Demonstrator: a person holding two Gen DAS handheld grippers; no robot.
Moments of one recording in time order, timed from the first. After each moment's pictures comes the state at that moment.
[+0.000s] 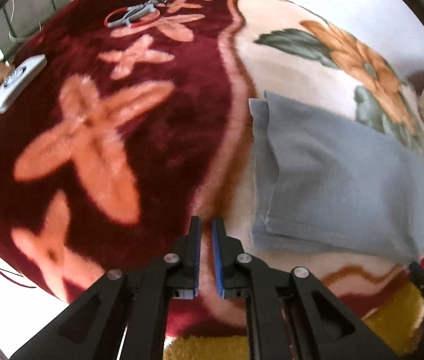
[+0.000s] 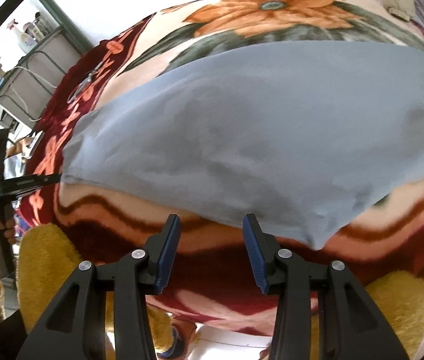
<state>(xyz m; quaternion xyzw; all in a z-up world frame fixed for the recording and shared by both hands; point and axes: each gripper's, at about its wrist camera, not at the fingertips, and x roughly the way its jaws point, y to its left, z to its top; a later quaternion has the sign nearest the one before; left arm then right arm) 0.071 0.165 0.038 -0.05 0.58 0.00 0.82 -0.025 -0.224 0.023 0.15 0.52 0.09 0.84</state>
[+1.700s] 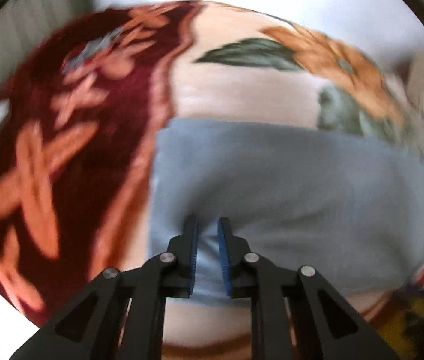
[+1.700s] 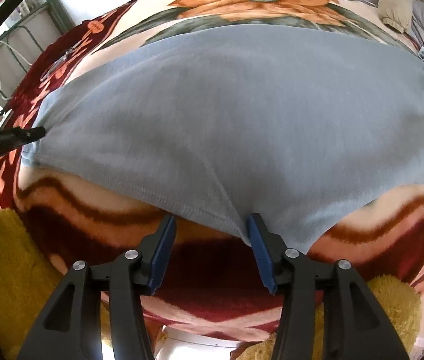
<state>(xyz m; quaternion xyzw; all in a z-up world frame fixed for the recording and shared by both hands) 0.091 0.098 0.031 -0.05 0.53 -0.01 0.85 -0.017 -0.202 -0.004 0.07 0.55 0.05 0.83</state>
